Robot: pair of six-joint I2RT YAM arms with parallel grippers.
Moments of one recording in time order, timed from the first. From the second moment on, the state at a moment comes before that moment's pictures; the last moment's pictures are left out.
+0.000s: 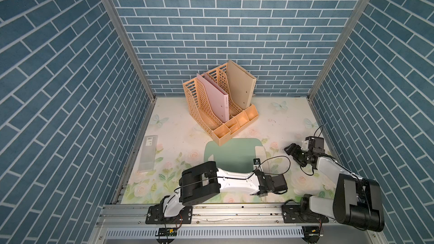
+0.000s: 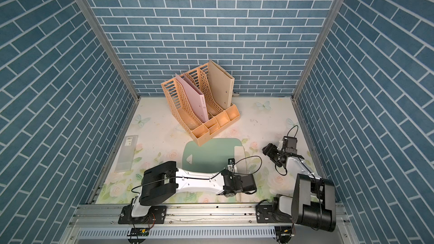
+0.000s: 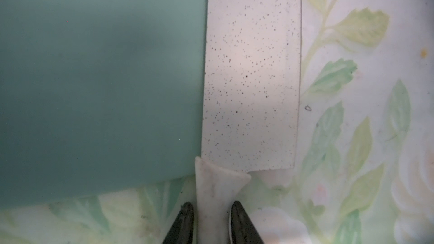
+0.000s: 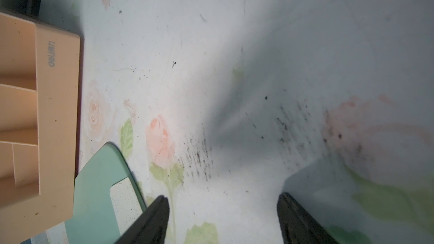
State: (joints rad) left arm -1.41 2.08 1.43 -0.63 -0.37 -1.42; right arm -0.14 1.27 0.48 -0.21 -0.38 0.52
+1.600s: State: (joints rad) left arm -1.16 1.75 1.23 -0.49 -0.37 -1.15; right arm -0.14 1.27 0.48 -0.20 -0.39 0.52
